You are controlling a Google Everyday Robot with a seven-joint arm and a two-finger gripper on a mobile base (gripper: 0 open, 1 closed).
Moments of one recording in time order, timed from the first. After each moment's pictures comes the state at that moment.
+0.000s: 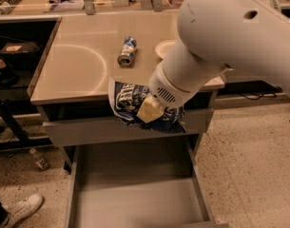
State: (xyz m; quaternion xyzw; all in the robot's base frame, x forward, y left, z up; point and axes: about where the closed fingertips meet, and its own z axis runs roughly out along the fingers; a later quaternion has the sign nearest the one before) arm 0.470 -0.020 0.875 -0.50 0.83 0.08 0.22
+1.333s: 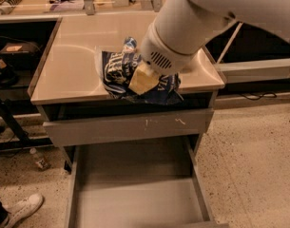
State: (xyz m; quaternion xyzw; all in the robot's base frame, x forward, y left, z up) arm 0.487 -0.007 0.949 -0.53 0.80 0.05 0.27
